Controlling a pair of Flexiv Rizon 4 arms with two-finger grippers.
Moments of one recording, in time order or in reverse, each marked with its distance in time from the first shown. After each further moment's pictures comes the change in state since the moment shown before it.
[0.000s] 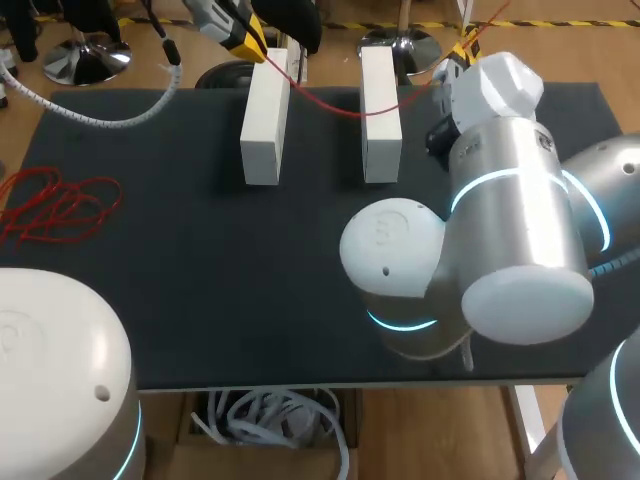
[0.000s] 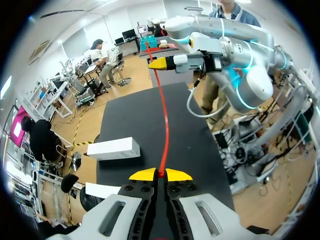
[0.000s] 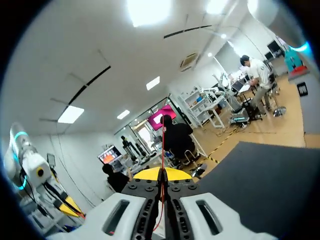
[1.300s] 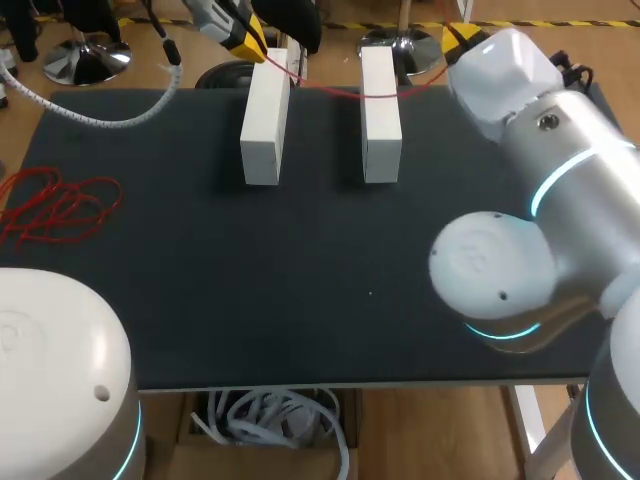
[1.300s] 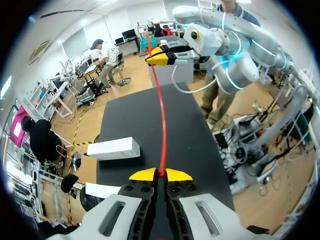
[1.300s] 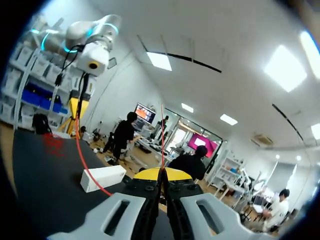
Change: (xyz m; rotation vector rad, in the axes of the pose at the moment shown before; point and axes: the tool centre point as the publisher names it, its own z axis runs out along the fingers) left arm 0.000 0.000 0.000 0.000 0.000 0.000; right arm 0.027 0.014 0.001 -0.023 0.437 -1.122
